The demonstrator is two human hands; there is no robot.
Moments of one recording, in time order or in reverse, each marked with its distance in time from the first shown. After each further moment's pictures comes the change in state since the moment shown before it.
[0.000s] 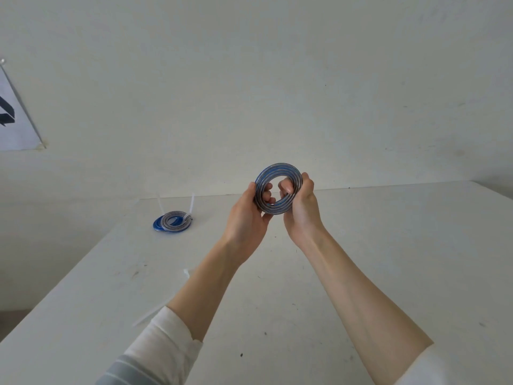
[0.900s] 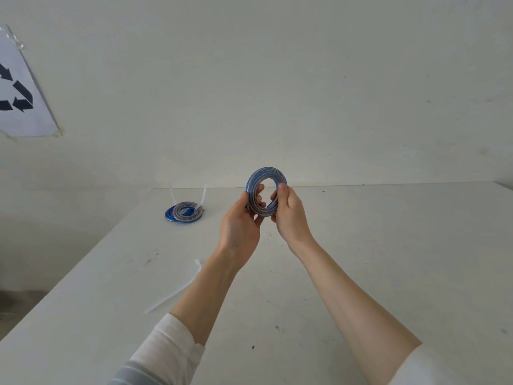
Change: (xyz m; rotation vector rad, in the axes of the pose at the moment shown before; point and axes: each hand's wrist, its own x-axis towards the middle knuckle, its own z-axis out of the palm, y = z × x) left_hand -0.002 -0.011 -0.050 -0.059 0.041 0.052; right_hand -0.004 0.044 0.024 -0.439 0.015 -0.104
